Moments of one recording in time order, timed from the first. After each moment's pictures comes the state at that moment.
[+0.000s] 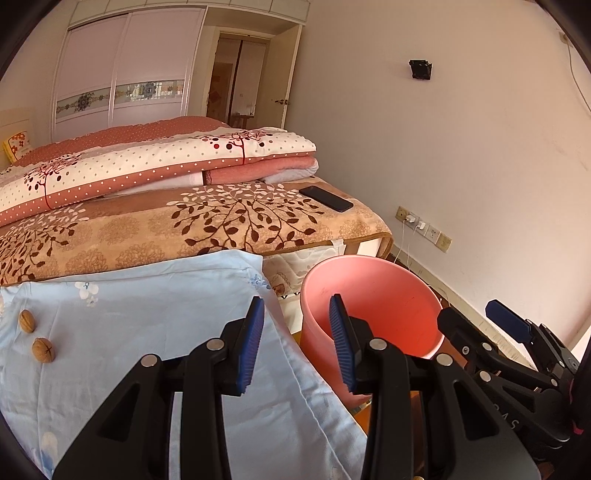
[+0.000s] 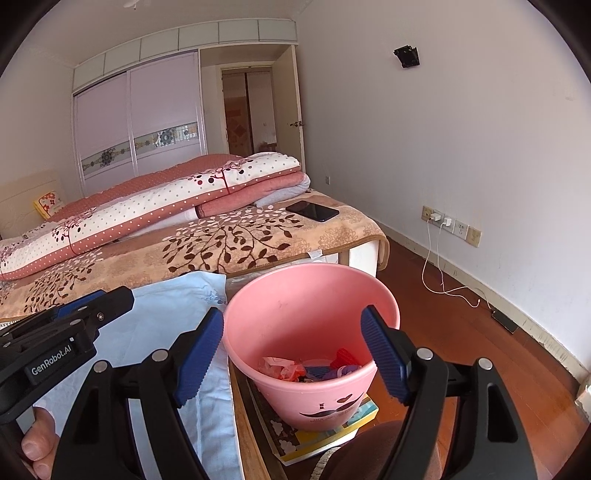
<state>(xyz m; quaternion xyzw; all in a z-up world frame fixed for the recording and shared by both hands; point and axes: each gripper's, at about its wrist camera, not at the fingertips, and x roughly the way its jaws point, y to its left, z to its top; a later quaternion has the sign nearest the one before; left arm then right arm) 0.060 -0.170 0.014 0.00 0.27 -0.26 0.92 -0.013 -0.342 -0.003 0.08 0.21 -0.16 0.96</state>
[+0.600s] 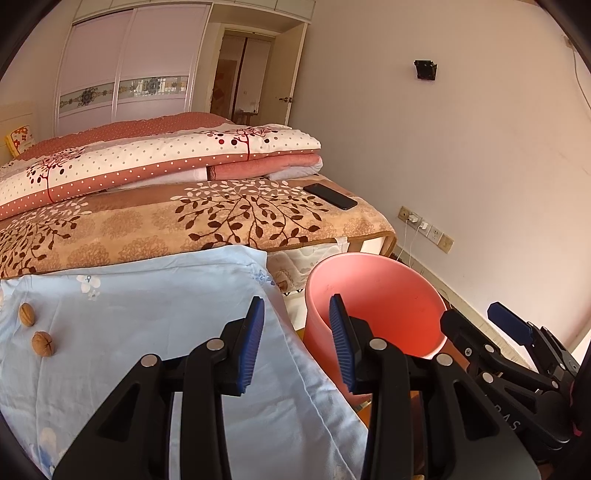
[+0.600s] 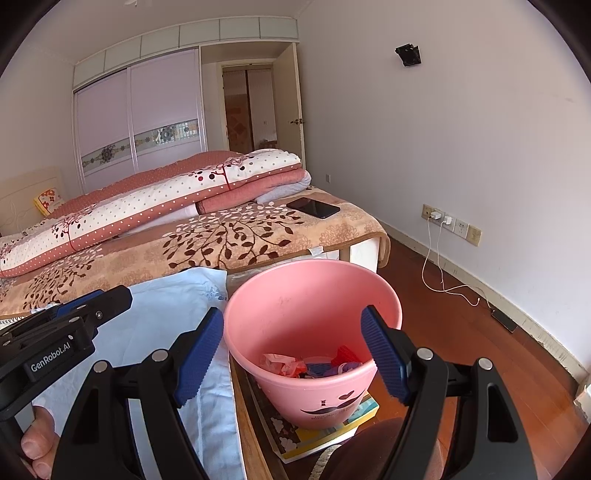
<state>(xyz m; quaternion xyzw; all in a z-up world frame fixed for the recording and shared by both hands) 0.064 -0.166 0.011 -0.01 0.28 -0.26 0.92 -0.011 -0.341 -0.004 0.08 0.22 -0.16 0.96</state>
